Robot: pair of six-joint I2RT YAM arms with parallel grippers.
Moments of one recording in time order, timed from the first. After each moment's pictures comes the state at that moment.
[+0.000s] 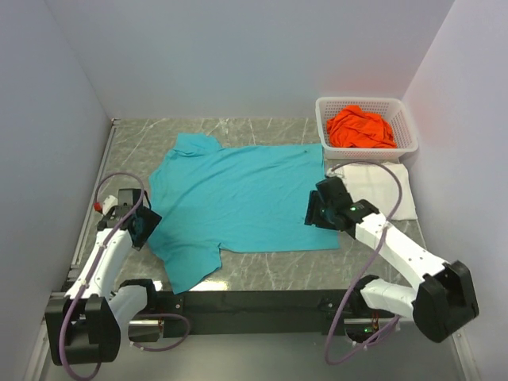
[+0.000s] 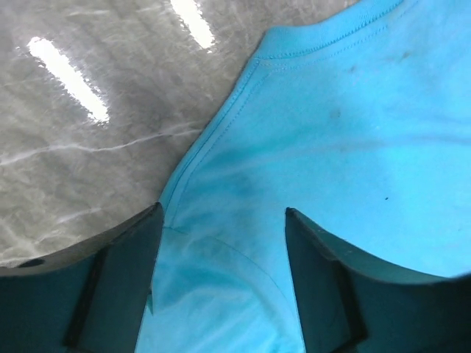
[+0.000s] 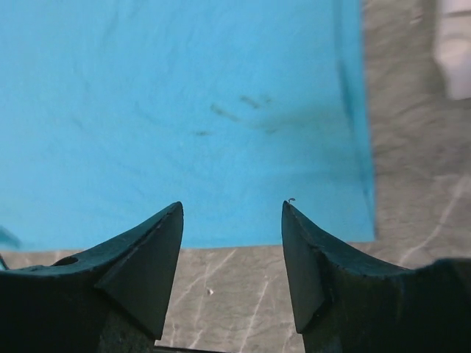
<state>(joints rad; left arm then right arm) 0.05 0.99 0.59 -0.67 -0.24 -0.96 0.49 1.15 0.73 -0.59 0.15 0.59</state>
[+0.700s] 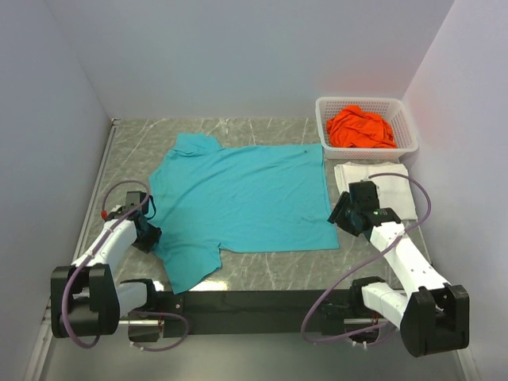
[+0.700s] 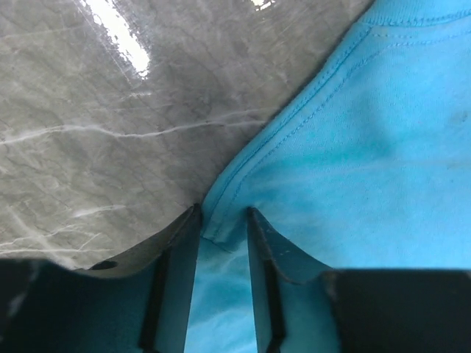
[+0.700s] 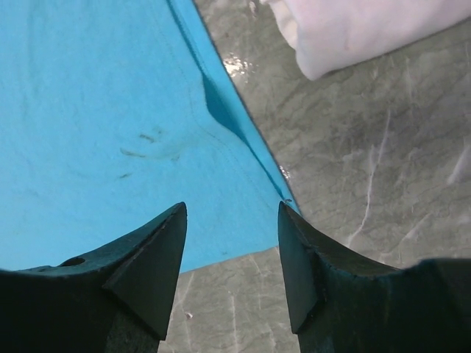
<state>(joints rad) 0.05 1.16 0.54 -0.67 -0.24 -1.01 0.13 1.02 0.63 -0.59 0.07 0.62</state>
